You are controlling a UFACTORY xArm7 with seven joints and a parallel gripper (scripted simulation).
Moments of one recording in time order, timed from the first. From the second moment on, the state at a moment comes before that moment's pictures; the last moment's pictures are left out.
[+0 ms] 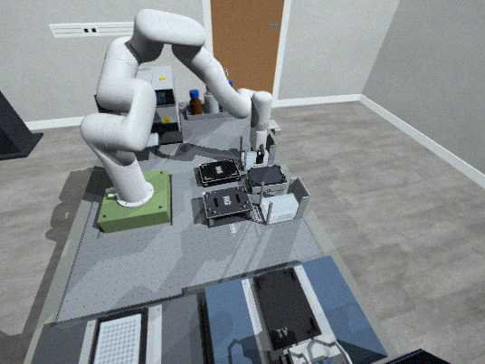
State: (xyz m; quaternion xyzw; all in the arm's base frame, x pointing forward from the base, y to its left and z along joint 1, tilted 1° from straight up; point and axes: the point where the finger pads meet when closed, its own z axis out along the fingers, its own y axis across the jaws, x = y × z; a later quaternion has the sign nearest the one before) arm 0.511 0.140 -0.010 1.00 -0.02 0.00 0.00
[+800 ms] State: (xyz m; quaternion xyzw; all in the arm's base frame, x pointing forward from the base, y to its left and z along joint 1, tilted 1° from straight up) arm 0.511 0.140 -0.004 1.00 -0.02 0.00 0.00
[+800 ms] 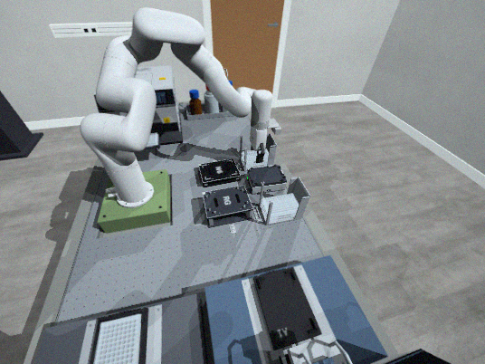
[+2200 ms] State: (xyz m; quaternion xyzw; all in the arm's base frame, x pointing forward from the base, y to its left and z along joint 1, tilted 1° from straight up) arm 0.510 0.140 0.020 1.00 -0.02 0.00 0.00
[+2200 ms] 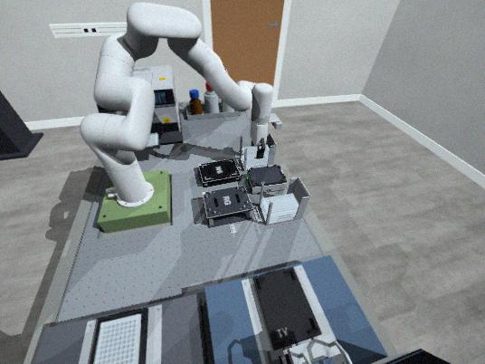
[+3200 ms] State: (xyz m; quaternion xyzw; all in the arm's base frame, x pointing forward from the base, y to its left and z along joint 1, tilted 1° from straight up) arm 0.510 0.141 0.037 1.00 -0.02 0.00 0.00
